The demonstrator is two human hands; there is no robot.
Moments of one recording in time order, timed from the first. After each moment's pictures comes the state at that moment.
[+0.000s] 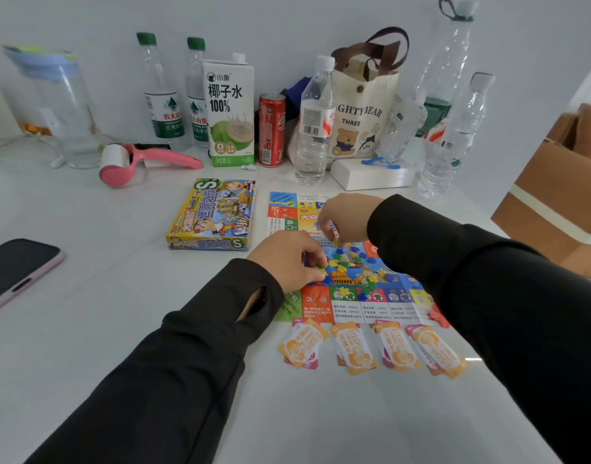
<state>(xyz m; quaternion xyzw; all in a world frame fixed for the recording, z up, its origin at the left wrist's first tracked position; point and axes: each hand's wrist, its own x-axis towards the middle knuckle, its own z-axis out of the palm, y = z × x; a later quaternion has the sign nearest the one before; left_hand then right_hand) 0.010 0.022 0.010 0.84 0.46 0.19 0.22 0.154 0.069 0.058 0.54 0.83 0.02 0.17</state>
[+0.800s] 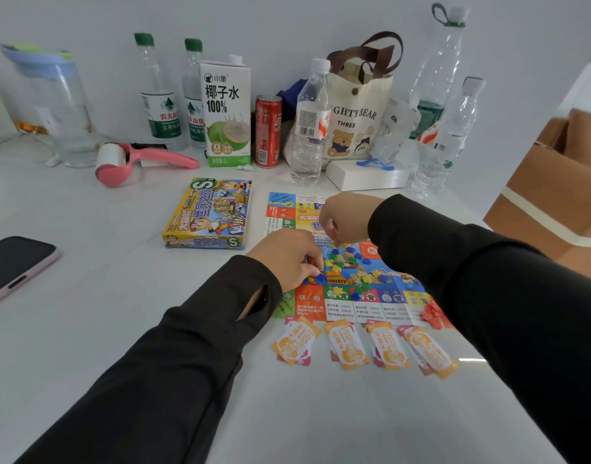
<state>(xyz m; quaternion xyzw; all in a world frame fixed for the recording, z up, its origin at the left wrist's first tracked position) 0.014 0.024 0.013 0.89 0.43 0.13 0.13 0.155 0.060 0.063 0.55 0.82 0.00 0.14</state>
